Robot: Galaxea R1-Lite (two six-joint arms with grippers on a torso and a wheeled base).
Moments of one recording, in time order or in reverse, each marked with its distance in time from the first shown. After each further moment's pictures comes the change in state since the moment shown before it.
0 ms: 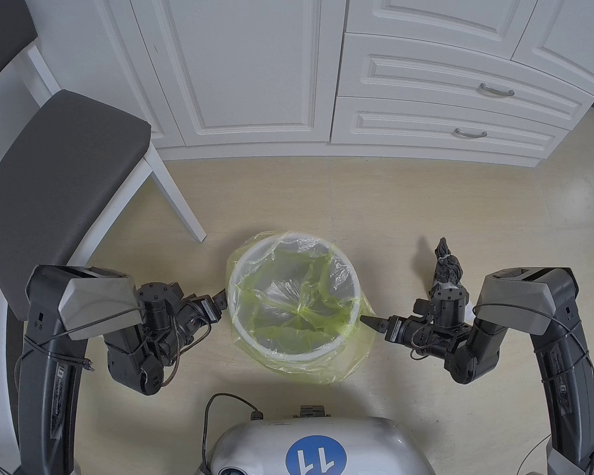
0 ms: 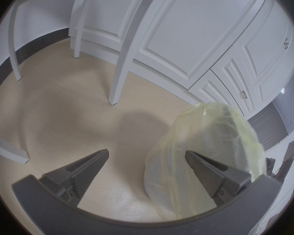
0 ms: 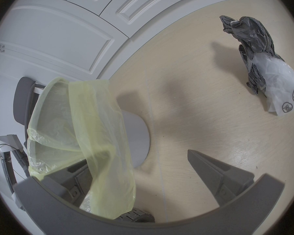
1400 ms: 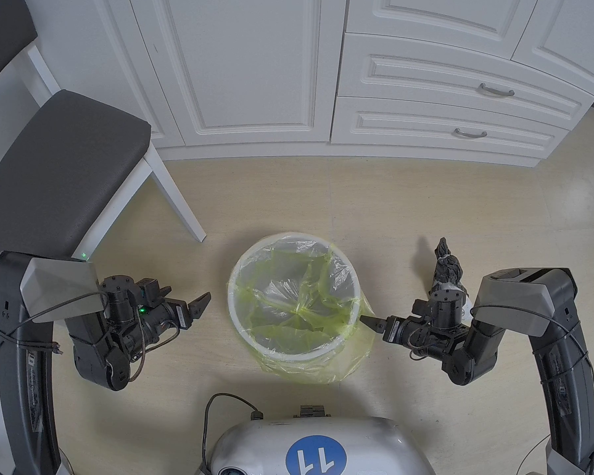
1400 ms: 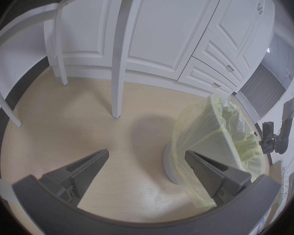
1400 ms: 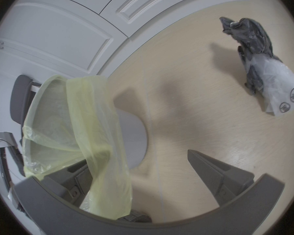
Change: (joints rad) left arm 0.124 -0.120 0.144 0.011 -0.173 0.350; right arm 0.016 -0.001 0.000 0.008 -0.066 -0.009
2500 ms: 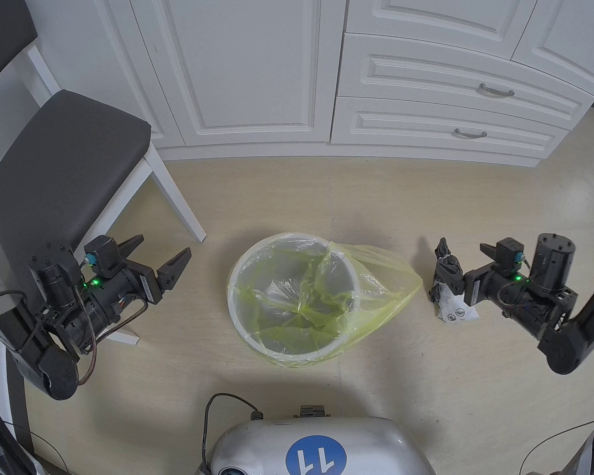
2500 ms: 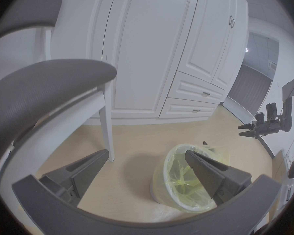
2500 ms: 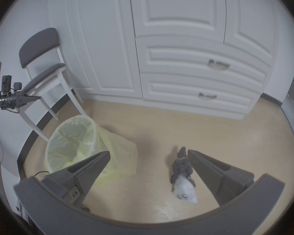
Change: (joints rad) left arm -0.054 -0.520 0.273 -0.003 0.005 0.086; right arm -0.057 -0.751 0.501 -0.012 -0.263 -0.645
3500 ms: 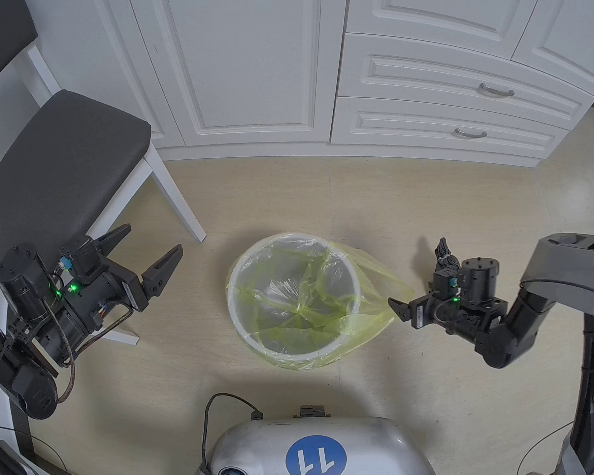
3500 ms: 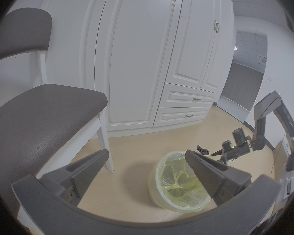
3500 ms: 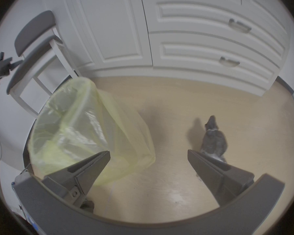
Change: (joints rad) left arm -0.044 -0.183 0.109 -0.008 0.002 0.069; right arm 0.055 0.391 -0.284 0.113 0.013 0.059
